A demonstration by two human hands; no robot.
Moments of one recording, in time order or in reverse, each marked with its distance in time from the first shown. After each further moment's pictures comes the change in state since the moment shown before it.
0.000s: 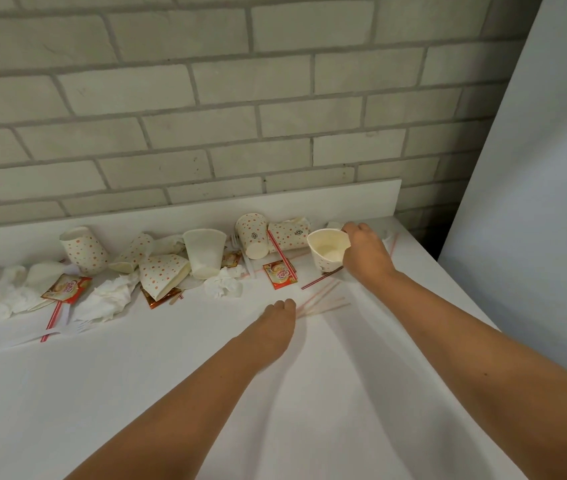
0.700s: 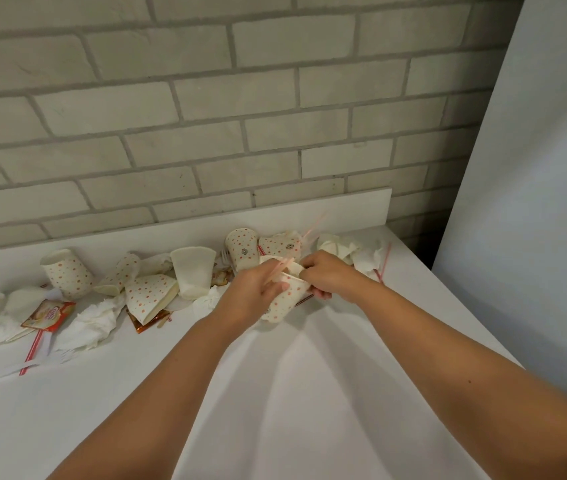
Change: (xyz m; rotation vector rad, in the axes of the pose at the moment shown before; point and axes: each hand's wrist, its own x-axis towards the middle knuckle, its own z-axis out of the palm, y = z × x) left_hand 0.015 -0.020 -0.065 -0.509 0.397 0.204; right_hand 0.009 -0.026 0.012 0.439 -0.481 0.062
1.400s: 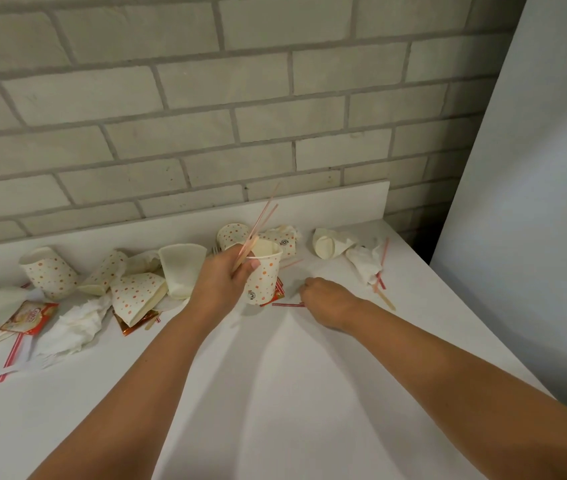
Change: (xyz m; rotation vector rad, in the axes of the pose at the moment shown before) left_hand 0.013 -0.011 -0.015 -0.022 0.199 -0.110; right_hand 0.021 0.053 0.027 -0.855 -0.032 -0.176
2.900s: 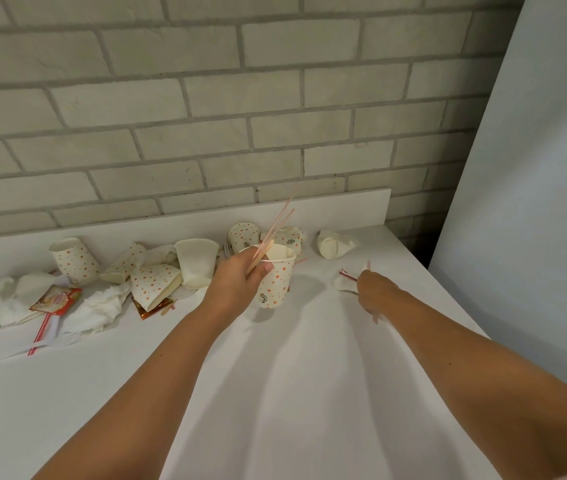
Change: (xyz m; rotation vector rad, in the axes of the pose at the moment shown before) left_hand -0.031 0.021 -0.007 -0.014 -0.007 -0.013; right_hand -0.033 0.050 -0.013 0.206 -0.048 0.490
